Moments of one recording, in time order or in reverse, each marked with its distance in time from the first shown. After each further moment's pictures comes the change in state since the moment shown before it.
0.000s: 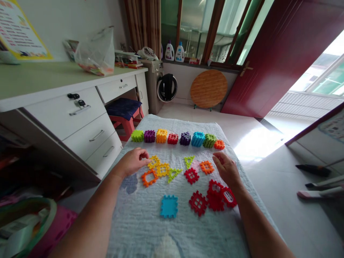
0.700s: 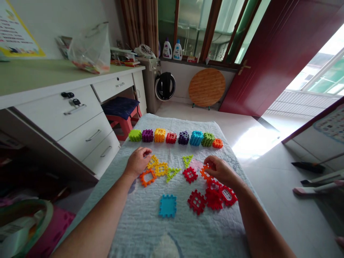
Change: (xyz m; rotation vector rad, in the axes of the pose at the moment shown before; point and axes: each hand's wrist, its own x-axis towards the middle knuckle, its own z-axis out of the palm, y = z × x) left_hand 0.018 -0.012 0.048 -0.033 0.326 -0.005; right_hand 0.001 -0.021 -0.009 -0.025 -0.469 -0.019
